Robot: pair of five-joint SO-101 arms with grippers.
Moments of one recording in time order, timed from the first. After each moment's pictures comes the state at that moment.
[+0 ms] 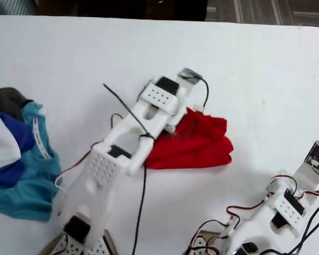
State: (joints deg) left arm 26.0 49.2 -39.8 88.4 2.2; right arm 47.4 -41.9 80.3 19.6 16.5
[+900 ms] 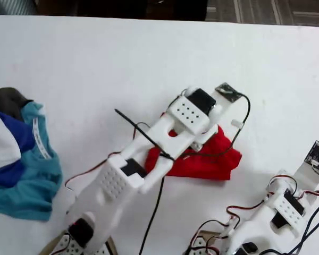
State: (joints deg) left arm 38.2 45.1 -48.2 101.2 3.5; right arm 47.4 -41.9 80.3 19.6 16.5
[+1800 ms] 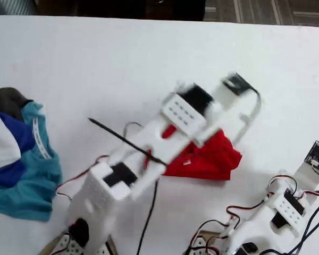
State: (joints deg) left arm 37.2 32.5 -41.8 97.5 -0.3; right arm 47.4 -41.9 80.3 19.6 16.5
